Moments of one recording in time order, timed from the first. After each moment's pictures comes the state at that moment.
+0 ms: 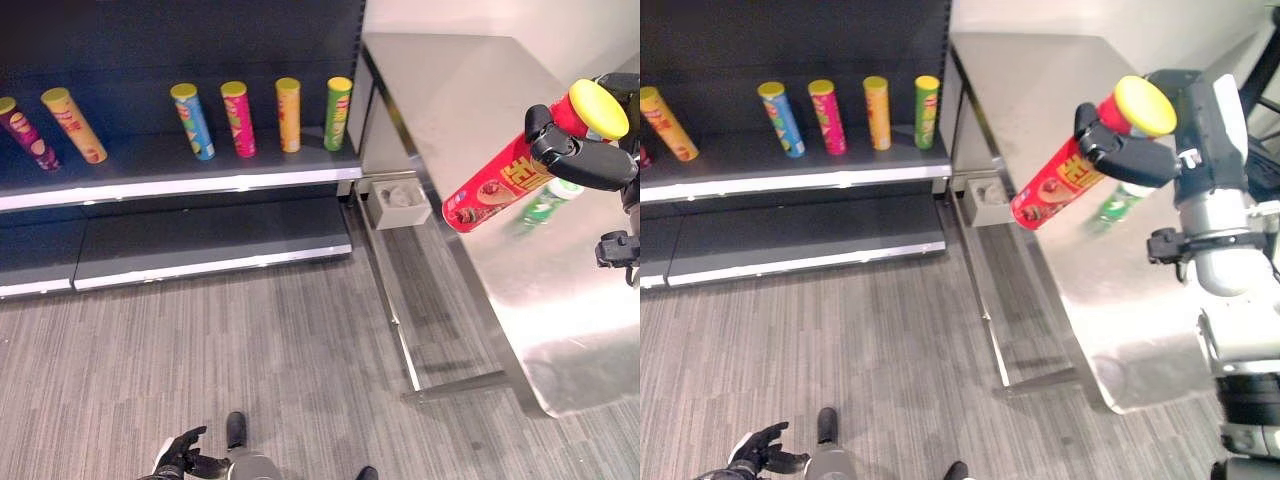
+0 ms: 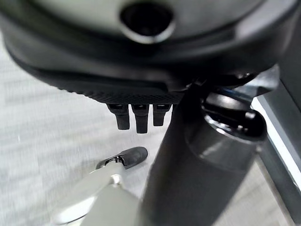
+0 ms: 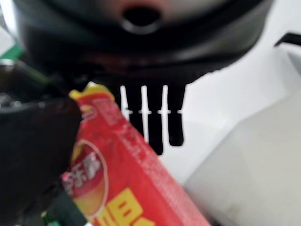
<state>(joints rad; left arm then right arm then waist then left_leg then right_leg) 0.10 0.37 -0.10 0.92 -0.11 -0.03 0.04 -0.31 -1.03 -0.16 0.03 0.33 -0.14 -0.11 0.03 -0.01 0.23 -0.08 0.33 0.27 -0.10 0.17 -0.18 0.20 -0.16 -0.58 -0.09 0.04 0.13</state>
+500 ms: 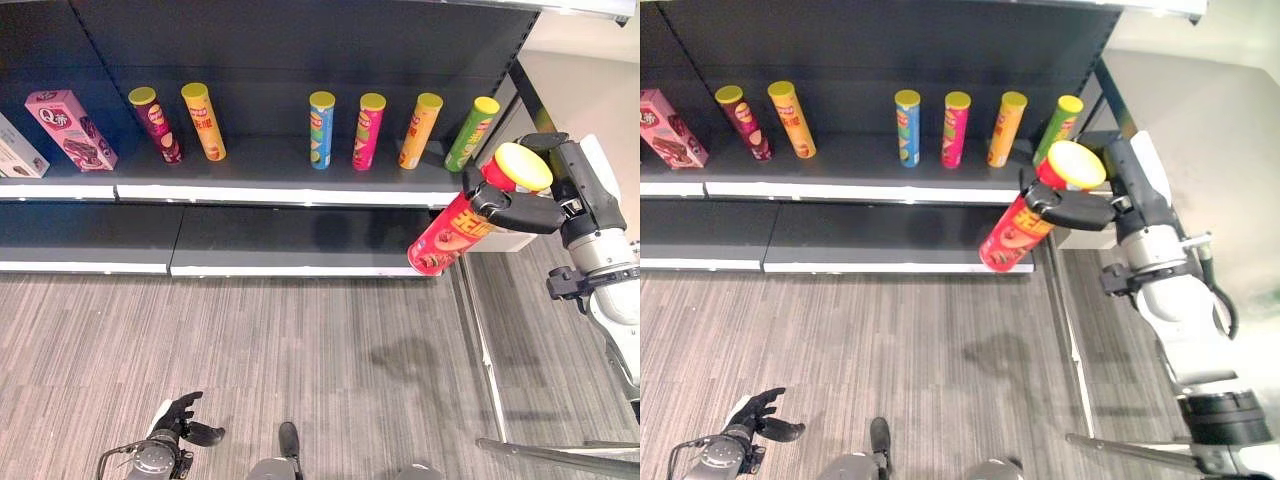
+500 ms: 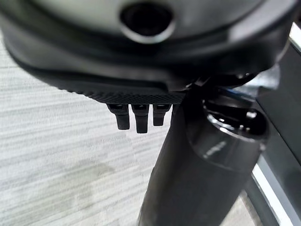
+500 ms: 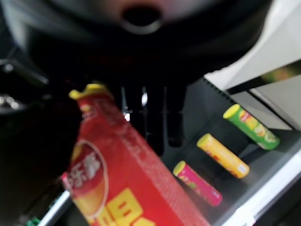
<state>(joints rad) 0.04 0.44 -0.10 0.89 -0.04 -0.02 0.05 -0.25 -0.94 -0.05 -0.06 0.25 -0.11 -0.07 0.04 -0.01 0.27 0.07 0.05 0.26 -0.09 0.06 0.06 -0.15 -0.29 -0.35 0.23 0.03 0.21</state>
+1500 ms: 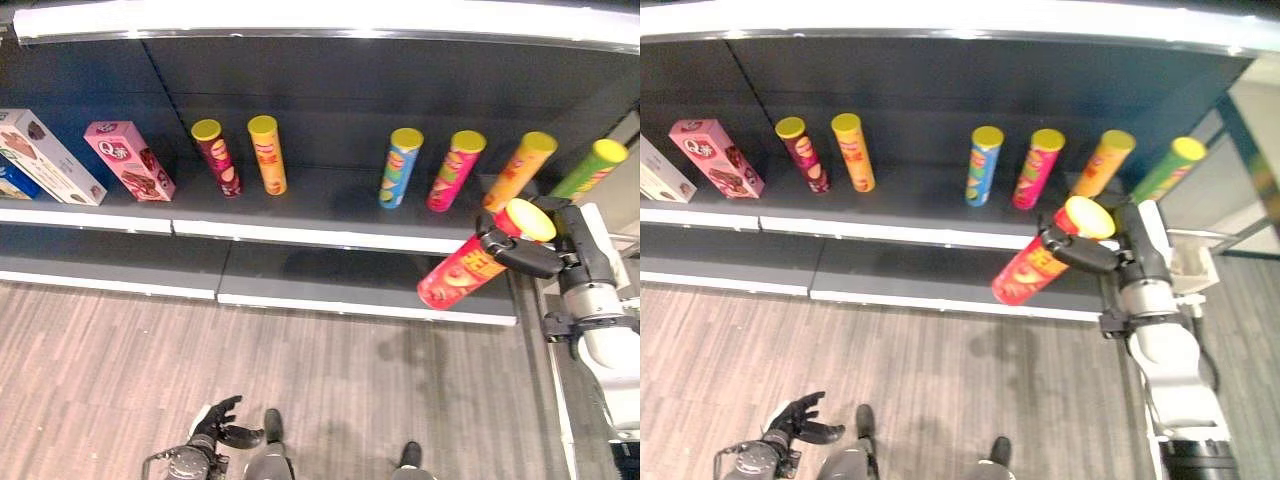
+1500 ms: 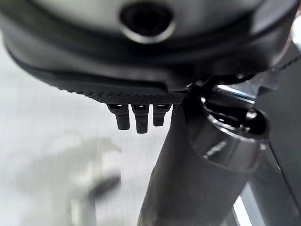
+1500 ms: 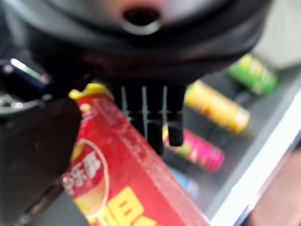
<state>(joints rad) 0.04 0.39 -0.08 0.81 -0.04 -0.02 0.03 -0.11 -0.73 -0.04 -0.07 0.15 -0.04 -0.07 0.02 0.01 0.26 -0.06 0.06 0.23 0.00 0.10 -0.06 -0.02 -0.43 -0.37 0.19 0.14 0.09</state>
